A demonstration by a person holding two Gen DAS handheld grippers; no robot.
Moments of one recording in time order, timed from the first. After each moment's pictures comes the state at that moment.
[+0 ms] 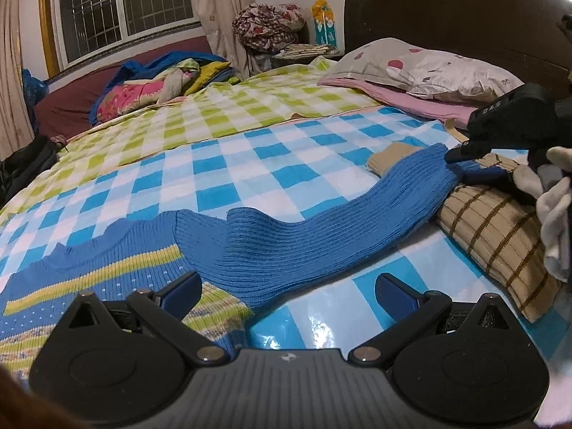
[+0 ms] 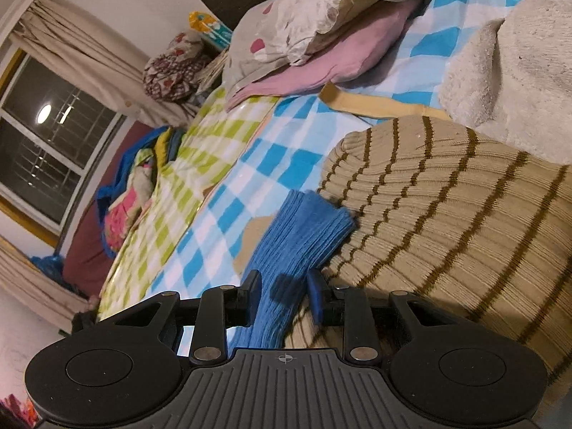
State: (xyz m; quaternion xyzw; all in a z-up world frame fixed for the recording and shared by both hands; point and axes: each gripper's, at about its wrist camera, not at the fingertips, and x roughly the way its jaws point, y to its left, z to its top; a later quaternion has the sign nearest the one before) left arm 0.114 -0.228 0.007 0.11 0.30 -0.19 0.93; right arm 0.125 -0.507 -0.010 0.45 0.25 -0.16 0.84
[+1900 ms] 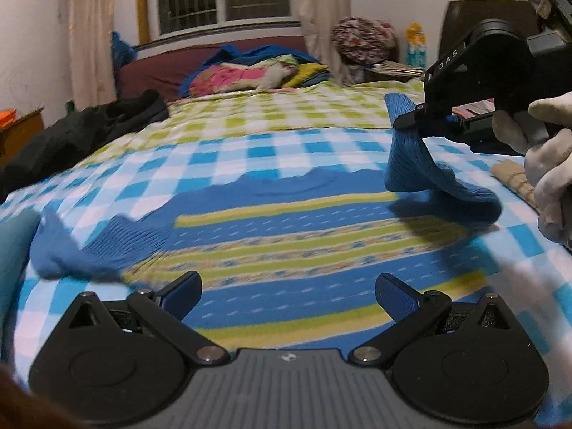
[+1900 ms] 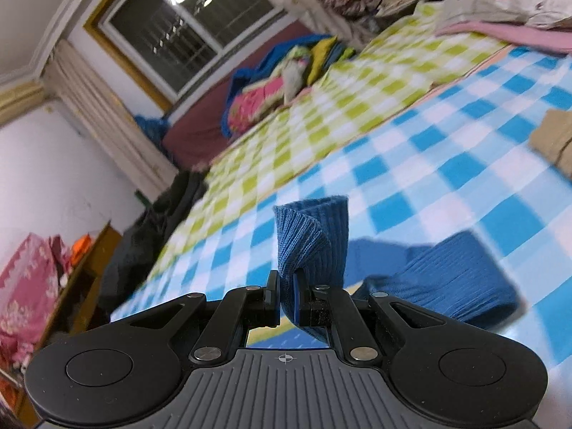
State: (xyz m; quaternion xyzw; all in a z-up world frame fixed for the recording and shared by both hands) left arm 0.067 -0.001 0.010 0.04 0.30 -0.08 0.95; right arm 0.170 -0.240 0.053 0.31 0.30 0.08 0.90
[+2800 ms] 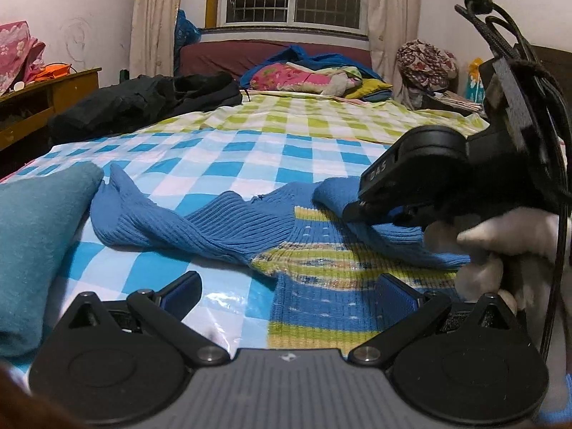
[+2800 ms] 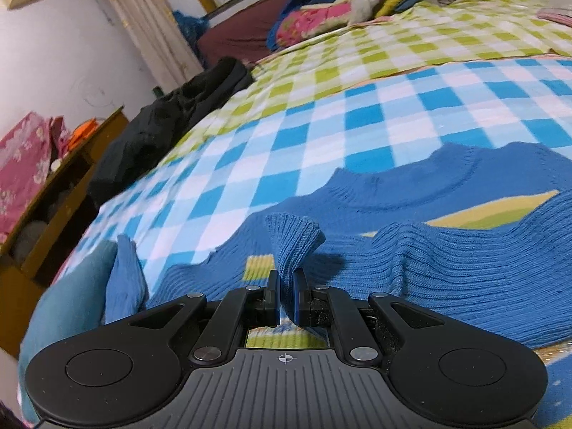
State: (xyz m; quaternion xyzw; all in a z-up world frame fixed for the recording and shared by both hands) left arm 0.084 0.106 -0.003 -0.03 0.29 -0.01 0.96; right arm 0.212 -0.044 -0.001 0.18 0.38 0.14 0.90
